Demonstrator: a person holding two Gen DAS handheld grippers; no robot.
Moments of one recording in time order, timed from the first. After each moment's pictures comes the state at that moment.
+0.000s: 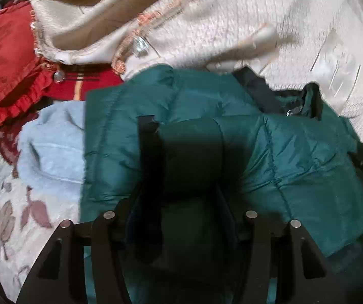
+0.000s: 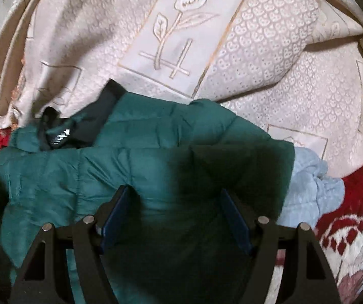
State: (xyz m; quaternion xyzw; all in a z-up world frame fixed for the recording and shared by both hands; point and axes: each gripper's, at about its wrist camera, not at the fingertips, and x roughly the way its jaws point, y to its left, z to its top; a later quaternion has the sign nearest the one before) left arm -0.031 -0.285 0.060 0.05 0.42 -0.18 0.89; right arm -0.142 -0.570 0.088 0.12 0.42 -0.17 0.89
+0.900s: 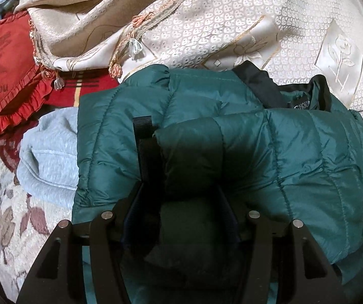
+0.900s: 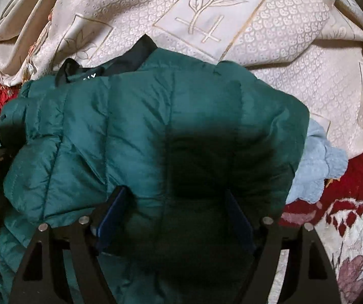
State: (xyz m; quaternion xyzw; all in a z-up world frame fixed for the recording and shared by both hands) left arm -0.034 -0.289 0.052 0.07 0.40 -0.16 0.90; right arm -0.171 -0.529 0.070 0.07 0.46 -0.15 0.87
